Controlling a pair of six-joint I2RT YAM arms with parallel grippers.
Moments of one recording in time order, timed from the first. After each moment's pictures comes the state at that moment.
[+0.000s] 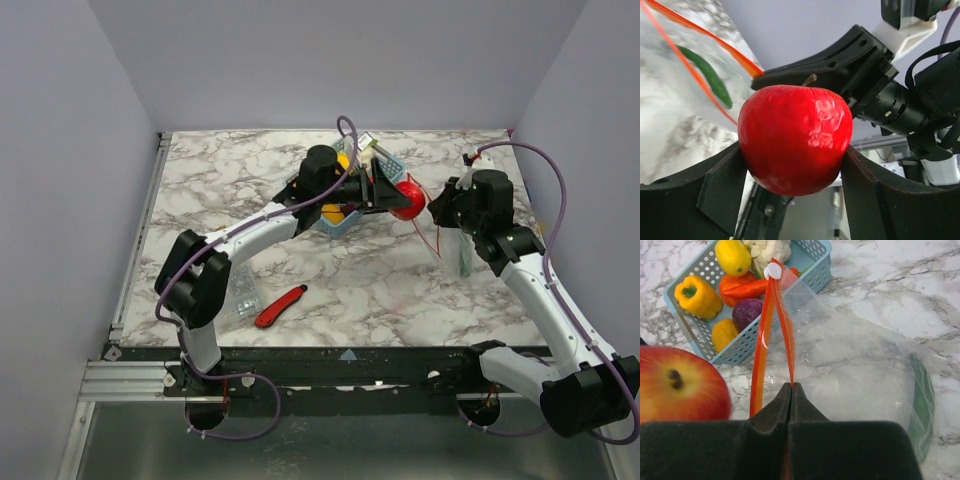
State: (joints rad) left arm -0.65 1.75 1.36 0.28 0.72 -0.98; right arm 0.24 1.07 0.98 -0.38 -0.02 0.30
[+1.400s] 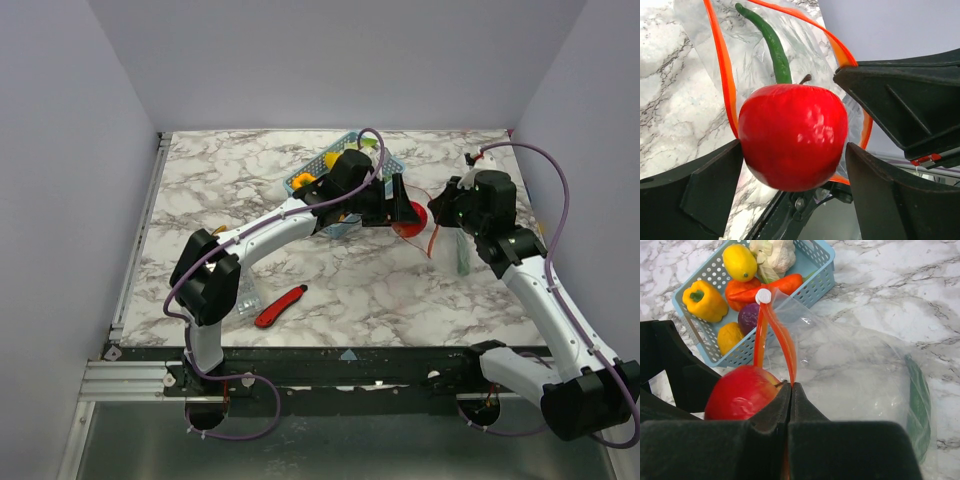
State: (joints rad) left arm -0.79 1.86 1.56 -0.16 0.46 -0.83; right arm 0.24 1.05 0.97 -0.37 -0.02 0.31
